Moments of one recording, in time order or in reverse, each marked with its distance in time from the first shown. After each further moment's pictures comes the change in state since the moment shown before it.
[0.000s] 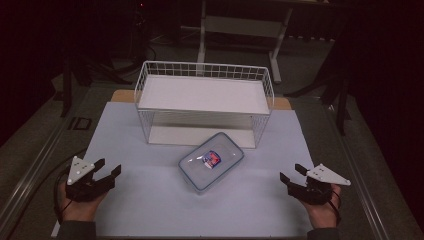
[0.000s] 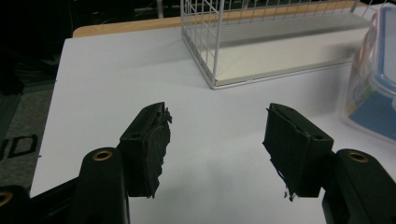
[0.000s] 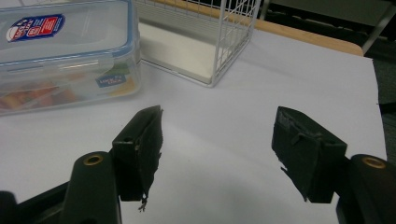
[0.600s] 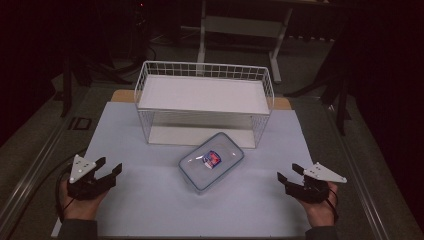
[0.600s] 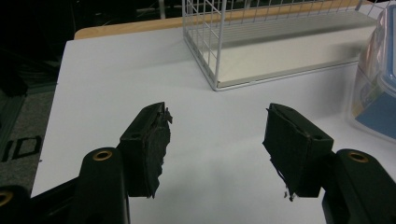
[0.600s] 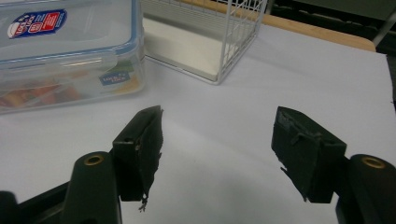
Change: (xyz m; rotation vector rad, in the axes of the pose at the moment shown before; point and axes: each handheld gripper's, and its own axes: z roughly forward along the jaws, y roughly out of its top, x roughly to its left) left arm -0.001 0.002 0.002 -0.008 0.012 0.011; right arm 0.002 0.001 0.008 0.019 0.021 0.003
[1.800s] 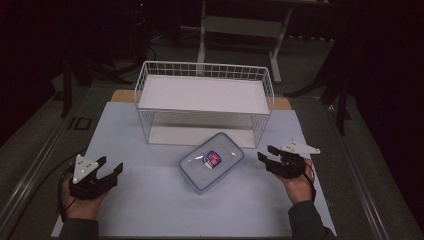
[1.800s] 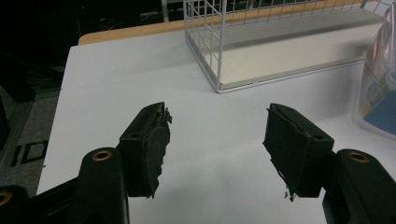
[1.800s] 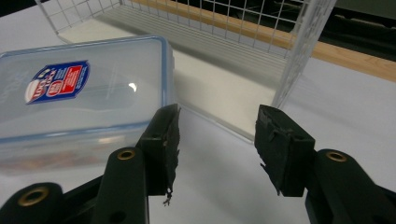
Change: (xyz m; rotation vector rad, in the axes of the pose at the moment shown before) left arm -0.002 -0.001 0.003 -0.012 0.015 0.019; right arm 0.015 0.056 0.060 0.008 0.104 -0.016
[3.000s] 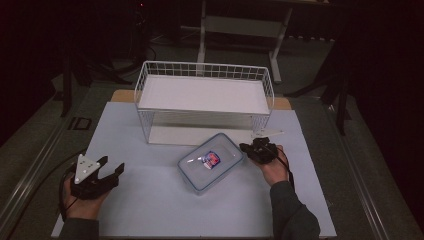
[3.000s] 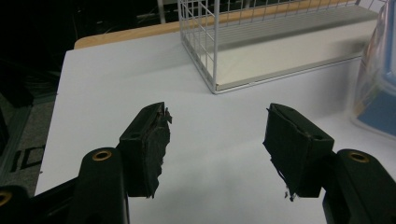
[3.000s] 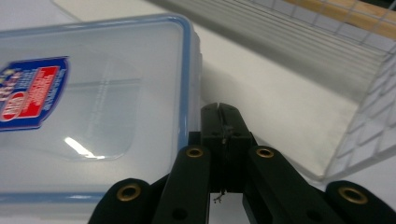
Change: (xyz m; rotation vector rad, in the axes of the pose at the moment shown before) left arm -0.002 0.001 0.001 0.001 -0.010 0.024; right arm 0.015 0.022 0.074 0.163 0.098 -0.021
